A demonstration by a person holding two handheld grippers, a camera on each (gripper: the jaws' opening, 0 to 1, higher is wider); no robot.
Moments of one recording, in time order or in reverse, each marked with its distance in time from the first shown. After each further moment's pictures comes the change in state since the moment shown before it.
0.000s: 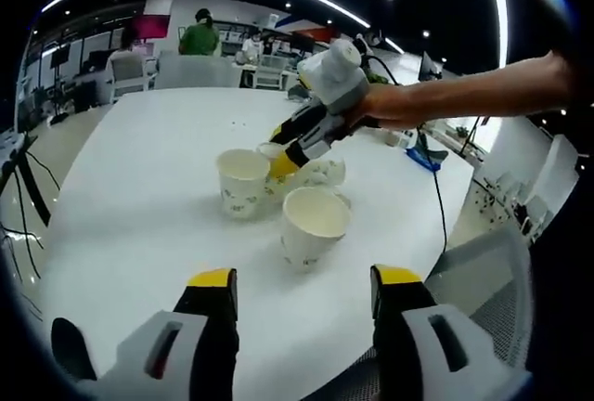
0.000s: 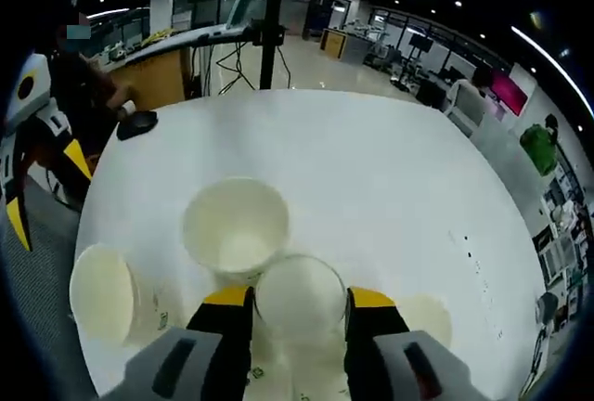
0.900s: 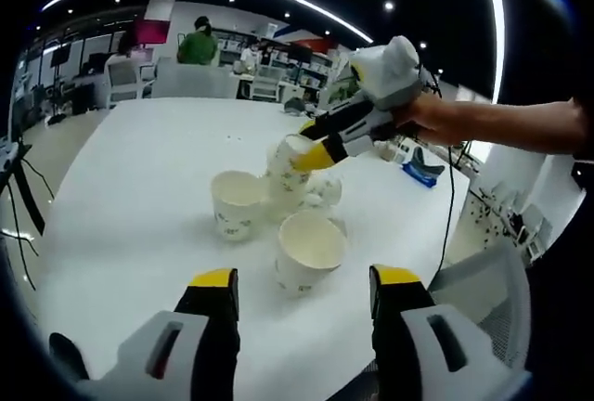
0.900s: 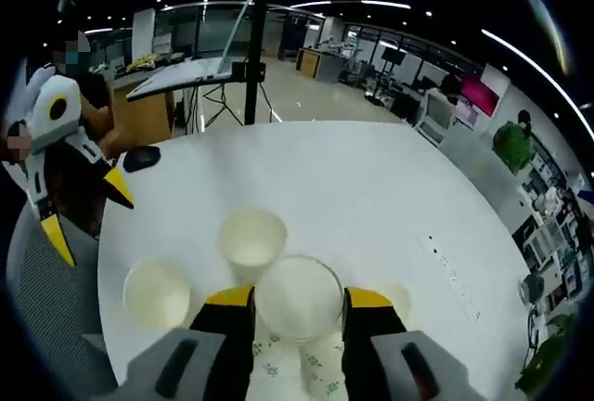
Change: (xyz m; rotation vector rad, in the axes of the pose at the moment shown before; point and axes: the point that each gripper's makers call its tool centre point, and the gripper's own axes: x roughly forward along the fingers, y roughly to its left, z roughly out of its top) left arm 0.009 -0.003 0.026 -0.016 -0.060 -0.034; right arm -0.076 0.004 0.007 0.060 -0.112 -0.088
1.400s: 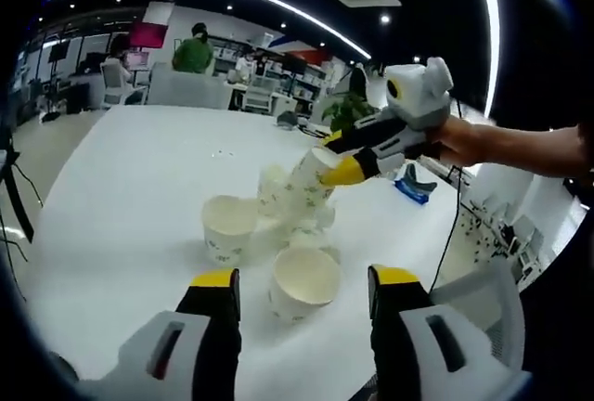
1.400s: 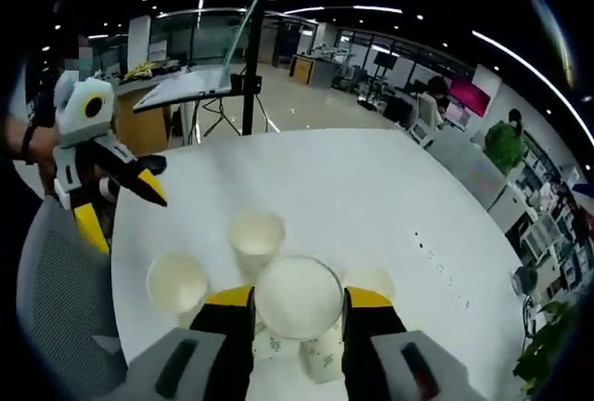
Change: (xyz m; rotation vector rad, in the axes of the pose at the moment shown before) left arm 0.014 -0.009 0.034 -0.027 -0.055 -0.060; right arm -0.047 0.000 0.000 0.035 -0.041 -0.026
